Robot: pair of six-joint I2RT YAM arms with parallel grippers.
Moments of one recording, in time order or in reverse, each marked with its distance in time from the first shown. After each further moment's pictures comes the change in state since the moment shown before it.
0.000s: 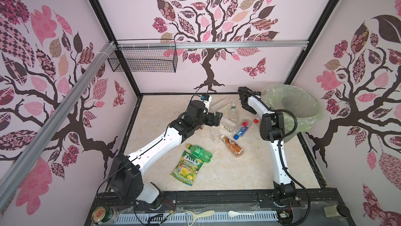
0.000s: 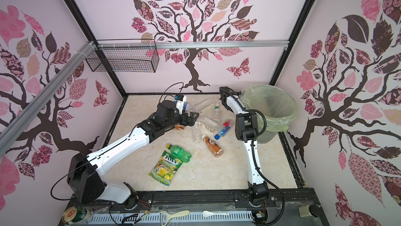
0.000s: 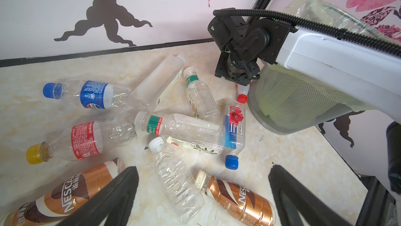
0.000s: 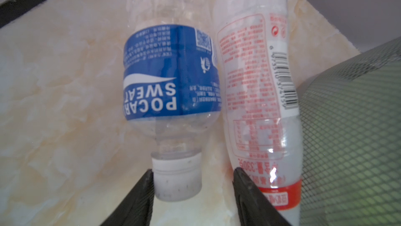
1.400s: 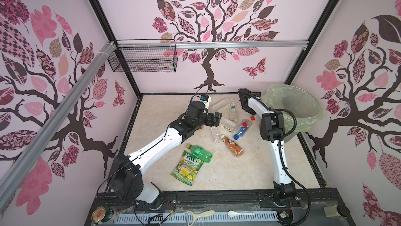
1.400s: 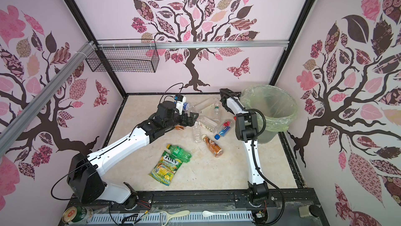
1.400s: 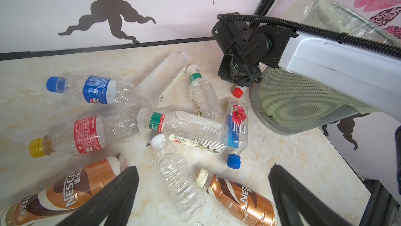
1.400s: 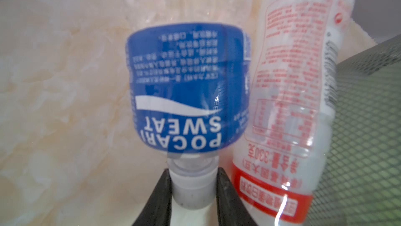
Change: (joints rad) left arm 0.000 0.000 -0.011 -0.001 -0.016 -0.015; right arm -0.005 -0.001 -0.060 0.056 -0.011 0.019
